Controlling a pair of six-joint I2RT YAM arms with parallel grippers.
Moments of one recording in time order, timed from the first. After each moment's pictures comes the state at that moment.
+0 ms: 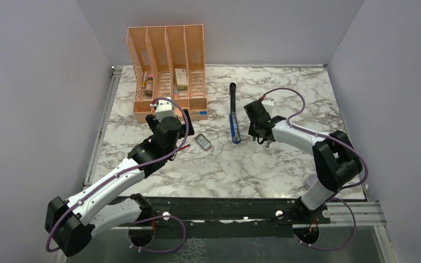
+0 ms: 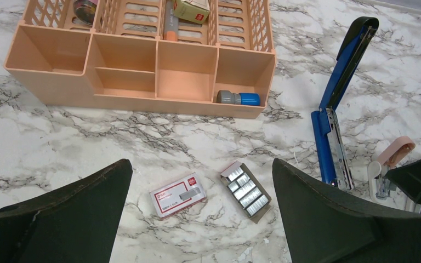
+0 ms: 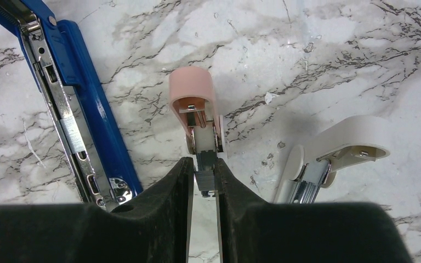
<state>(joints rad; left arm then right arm) -0.73 0.97 0.76 -0.20 -0.66 -0.47 0.55 1.64 0.99 -0.32 0.44 0.64</state>
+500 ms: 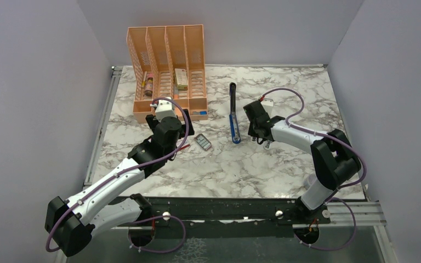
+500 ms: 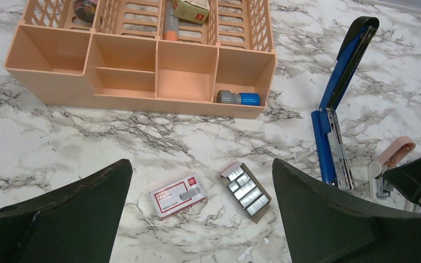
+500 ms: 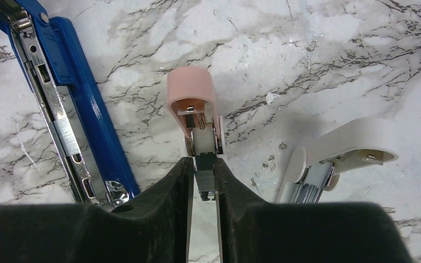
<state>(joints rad) -0.73 0.97 0.76 -0.20 -0.66 -0.47 0.55 1.66 0.99 -0.31 0.44 0.64</state>
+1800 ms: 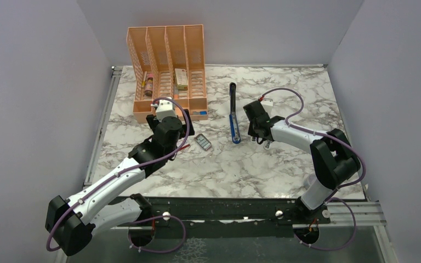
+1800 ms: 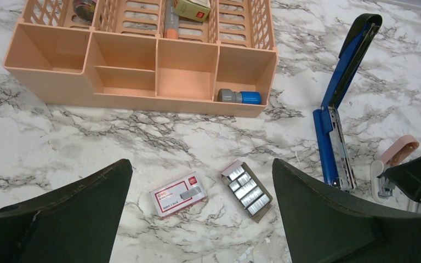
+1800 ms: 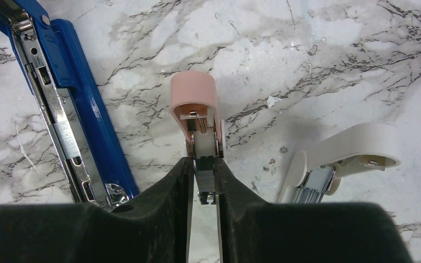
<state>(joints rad) -0.73 0.98 0.76 -0.20 -0.66 -0.47 0.55 1.67 0.99 -0.30 0.44 0.63</state>
